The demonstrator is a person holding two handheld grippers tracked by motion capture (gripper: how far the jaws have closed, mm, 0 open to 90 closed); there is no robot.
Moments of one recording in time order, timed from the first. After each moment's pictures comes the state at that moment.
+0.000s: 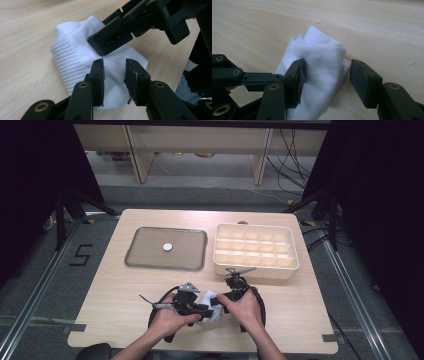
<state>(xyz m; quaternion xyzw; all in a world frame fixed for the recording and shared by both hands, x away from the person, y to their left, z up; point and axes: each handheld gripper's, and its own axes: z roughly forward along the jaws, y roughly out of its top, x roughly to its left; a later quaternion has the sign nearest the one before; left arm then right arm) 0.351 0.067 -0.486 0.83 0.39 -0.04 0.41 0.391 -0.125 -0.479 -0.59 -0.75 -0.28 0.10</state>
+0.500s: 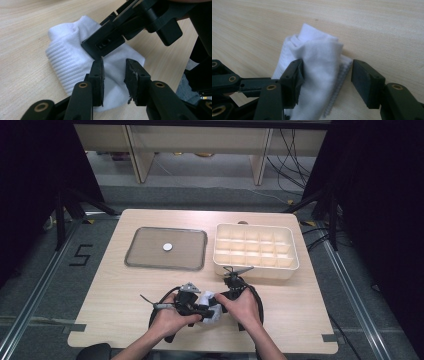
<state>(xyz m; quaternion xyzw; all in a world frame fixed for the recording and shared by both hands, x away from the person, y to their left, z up) 0.350 0.065 -0.487 0.83 0.38 -0.04 0.41 0.399 -0.122 -0.487 -0.60 -0.76 -0.25 0.10</state>
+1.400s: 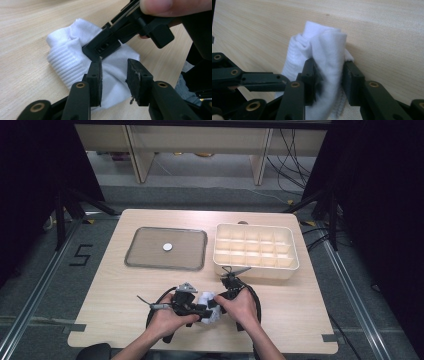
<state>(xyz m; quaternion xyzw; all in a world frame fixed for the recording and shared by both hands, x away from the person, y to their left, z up) 0.349 0.075 -0.486 0.82 0.39 -0.04 0.42 0.400 -0.117 -0.491 -0.58 -0.76 -0.26 0.15</state>
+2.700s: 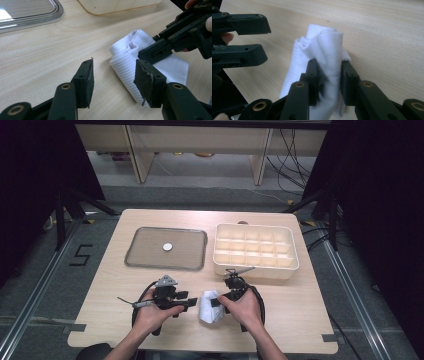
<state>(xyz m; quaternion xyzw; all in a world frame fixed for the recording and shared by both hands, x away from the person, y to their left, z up) 0.362 0.118 -0.489 0.77 0.43 0.03 0.46 0.394 -0.125 -0.482 -0.56 -0.77 -0.29 0.11</state>
